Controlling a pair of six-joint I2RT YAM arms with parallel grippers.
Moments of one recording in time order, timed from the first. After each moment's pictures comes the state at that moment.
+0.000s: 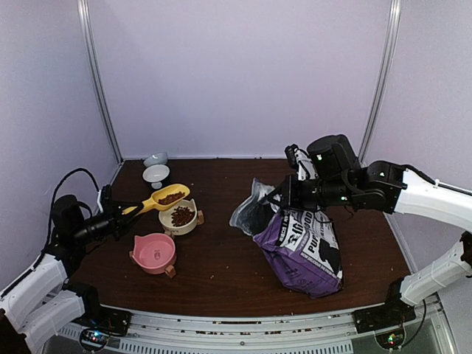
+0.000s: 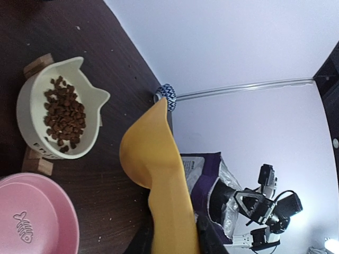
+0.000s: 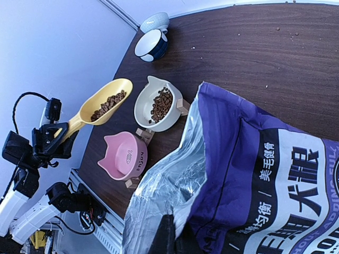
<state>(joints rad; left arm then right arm) -0.10 0.64 0.26 0.25 0.76 -1.24 0.98 1.30 1.20 -0.48 0.07 0.79</state>
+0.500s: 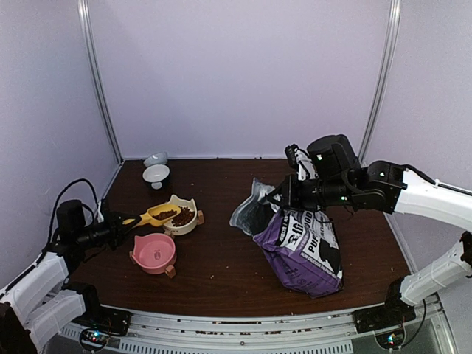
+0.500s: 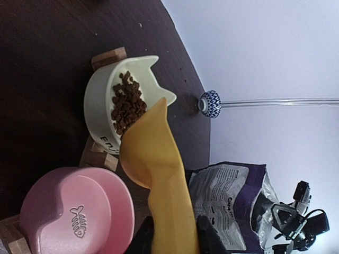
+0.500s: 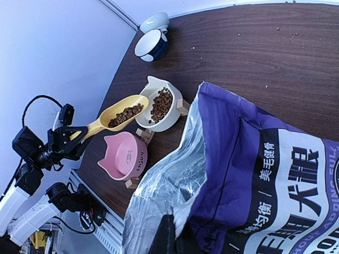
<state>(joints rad) 0.01 0.69 0.25 0.05 0.76 -1.09 0.97 1.30 1.20 -0.48 0.07 0.79</state>
